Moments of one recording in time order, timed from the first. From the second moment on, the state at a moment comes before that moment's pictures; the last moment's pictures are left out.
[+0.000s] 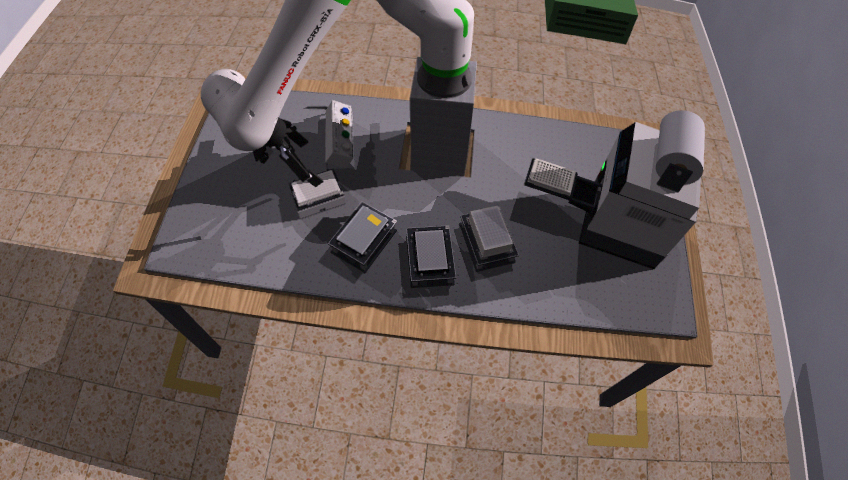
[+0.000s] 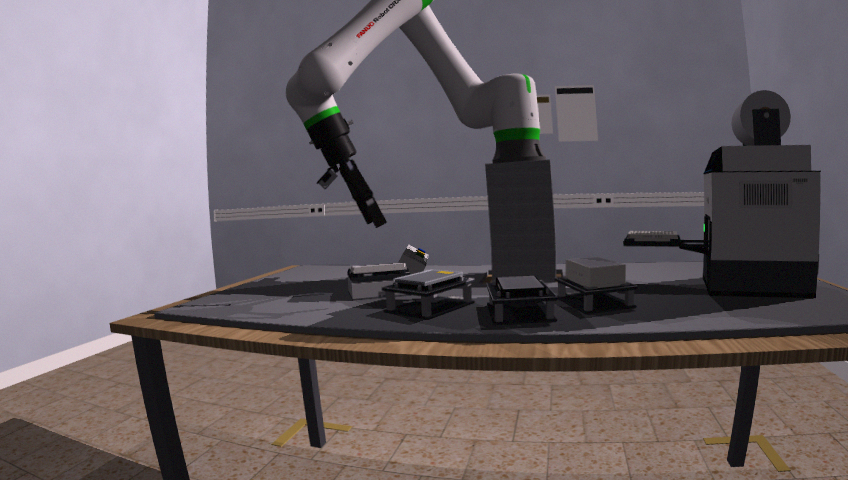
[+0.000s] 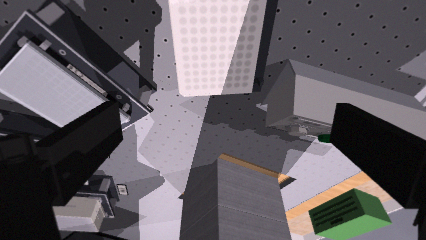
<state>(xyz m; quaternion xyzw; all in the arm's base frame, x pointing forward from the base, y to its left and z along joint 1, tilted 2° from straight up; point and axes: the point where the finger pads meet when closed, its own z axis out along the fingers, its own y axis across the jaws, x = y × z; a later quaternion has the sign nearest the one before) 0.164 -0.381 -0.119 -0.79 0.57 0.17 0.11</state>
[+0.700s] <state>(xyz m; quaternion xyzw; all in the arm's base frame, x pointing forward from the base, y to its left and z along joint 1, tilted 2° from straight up) 0.169 -0.378 -0.115 -0.80 0.57 0.16 0.13</state>
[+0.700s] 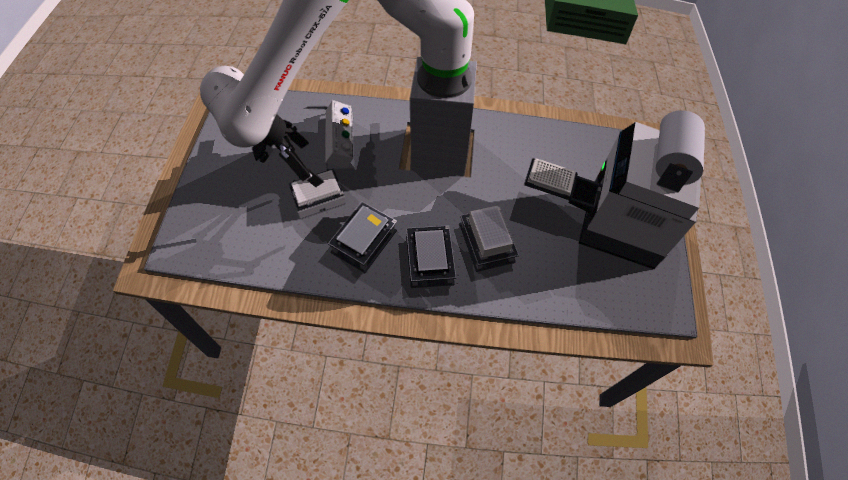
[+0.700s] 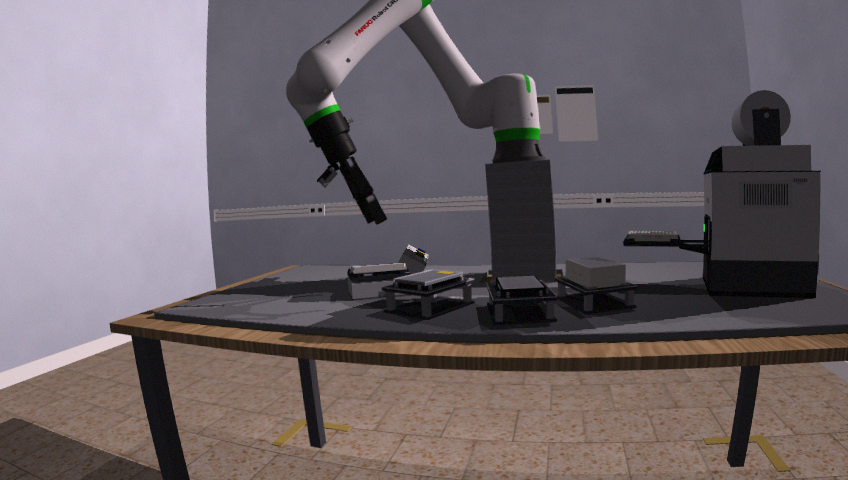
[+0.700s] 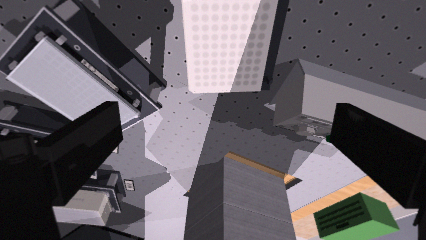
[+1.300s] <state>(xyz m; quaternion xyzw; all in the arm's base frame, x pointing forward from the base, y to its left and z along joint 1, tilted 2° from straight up) 0.168 -0.380 -0.142 -0.80 0.57 0.14 0.15</state>
